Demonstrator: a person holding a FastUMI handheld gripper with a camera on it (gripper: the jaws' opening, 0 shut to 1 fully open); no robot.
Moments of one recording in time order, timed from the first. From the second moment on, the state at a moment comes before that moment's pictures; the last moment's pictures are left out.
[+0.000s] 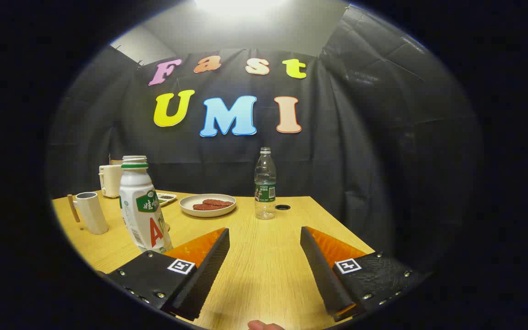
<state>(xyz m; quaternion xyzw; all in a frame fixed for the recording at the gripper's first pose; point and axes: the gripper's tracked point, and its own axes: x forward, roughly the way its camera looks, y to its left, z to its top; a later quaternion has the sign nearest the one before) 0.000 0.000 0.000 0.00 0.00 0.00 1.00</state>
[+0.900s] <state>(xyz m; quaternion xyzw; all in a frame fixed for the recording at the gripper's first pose) -0.057 0.108 0.071 0.00 -0.04 0.12 0.99</state>
